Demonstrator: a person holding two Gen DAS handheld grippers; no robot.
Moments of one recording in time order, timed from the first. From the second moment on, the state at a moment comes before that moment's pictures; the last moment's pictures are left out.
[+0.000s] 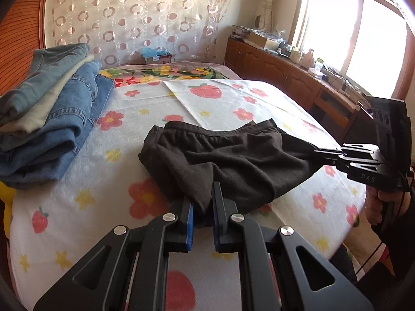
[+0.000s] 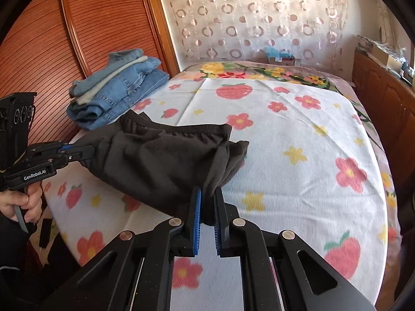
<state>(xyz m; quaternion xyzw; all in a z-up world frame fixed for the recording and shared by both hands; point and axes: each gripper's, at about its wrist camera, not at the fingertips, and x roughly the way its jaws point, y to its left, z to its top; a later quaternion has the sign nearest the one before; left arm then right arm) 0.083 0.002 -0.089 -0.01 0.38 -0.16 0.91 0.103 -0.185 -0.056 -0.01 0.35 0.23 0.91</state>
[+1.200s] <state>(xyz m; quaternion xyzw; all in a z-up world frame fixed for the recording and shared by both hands) 0.096 0.015 -0.090 -0.01 0.38 -0.11 0.92 0.096 -0.191 -0.044 -0.01 0.34 0.21 0.92</state>
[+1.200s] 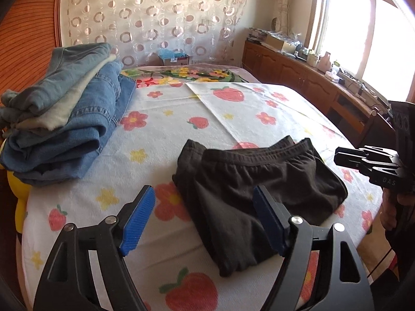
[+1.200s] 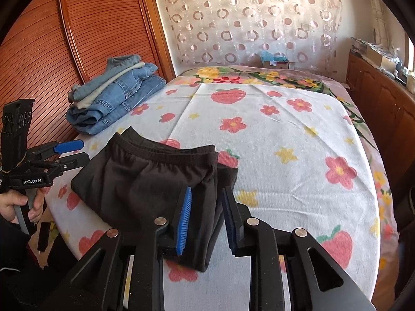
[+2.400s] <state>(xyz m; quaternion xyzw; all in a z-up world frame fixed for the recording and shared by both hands) 0.158 -0.002 -0.106 0.02 0.40 -0.14 0.91 0.182 -0.153 -0.067 -0.02 0.37 0.22 0.90</state>
